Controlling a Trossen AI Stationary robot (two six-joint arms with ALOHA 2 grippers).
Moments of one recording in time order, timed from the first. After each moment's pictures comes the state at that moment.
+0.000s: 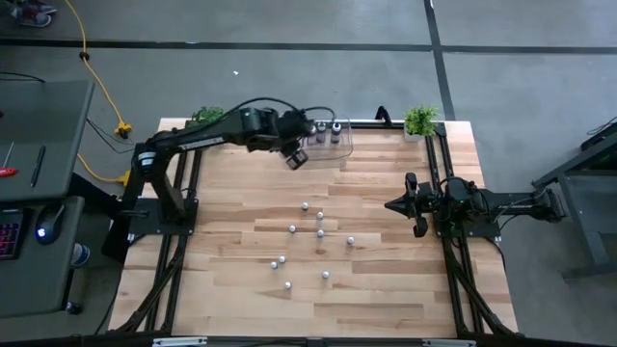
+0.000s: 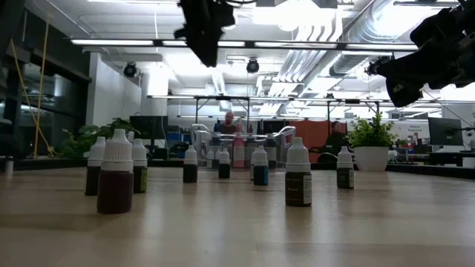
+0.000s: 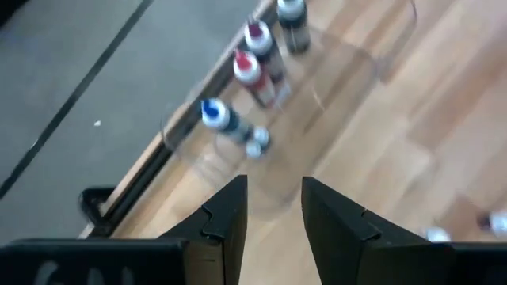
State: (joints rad) left arm 0.23 1.74 1.84 -1.20 -0.46 -0.28; right arm -0.01 0.09 0.01 0.04 -0.06 0.20
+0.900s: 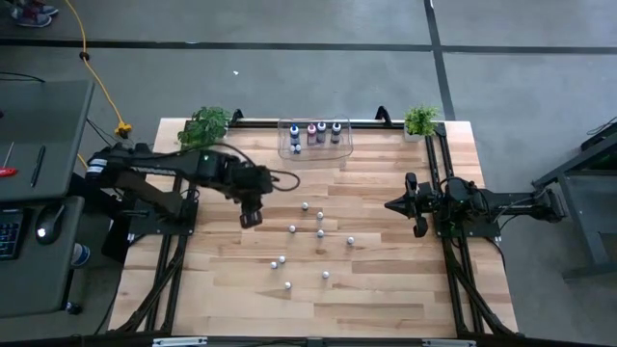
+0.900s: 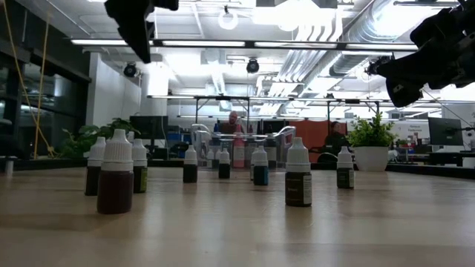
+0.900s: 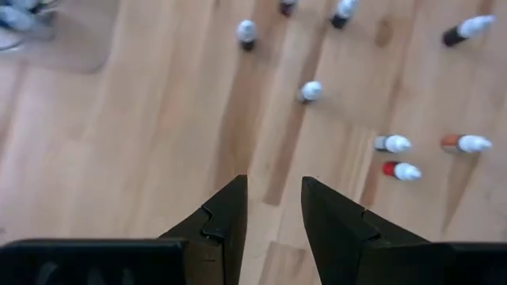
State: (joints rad) left arm -0.05 1.34 1.29 -1.11 -0.08 -0.29; right arm -0.01 0.09 0.01 0.04 -0.06 0.20
